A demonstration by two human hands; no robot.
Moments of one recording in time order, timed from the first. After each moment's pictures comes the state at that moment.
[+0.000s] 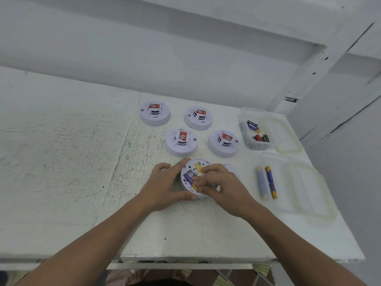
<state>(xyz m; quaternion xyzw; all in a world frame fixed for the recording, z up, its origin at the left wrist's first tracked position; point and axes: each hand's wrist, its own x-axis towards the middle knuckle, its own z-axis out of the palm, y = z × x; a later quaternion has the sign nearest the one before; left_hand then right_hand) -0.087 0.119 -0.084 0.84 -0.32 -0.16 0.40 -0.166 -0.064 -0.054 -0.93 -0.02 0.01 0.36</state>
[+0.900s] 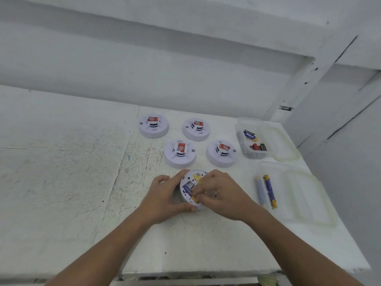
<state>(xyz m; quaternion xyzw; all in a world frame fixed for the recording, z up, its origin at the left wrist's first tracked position) -0.083 0.118 -0.097 0.85 -0.32 -0.15 0.40 -0.157 -0.059 -0.031 -0.95 -0.05 0.02 0.31</state>
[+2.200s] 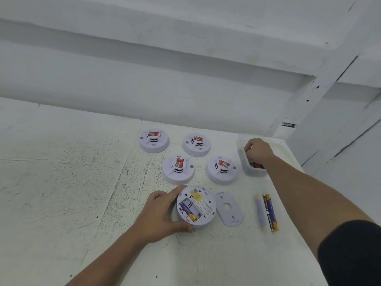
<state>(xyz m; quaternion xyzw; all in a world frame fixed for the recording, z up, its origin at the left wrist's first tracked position) -0.091 0.114 -0.073 0.85 -0.30 -0.15 0.40 -0.028 -0.224 -0.021 -0.92 0.30 0.00 0.24</state>
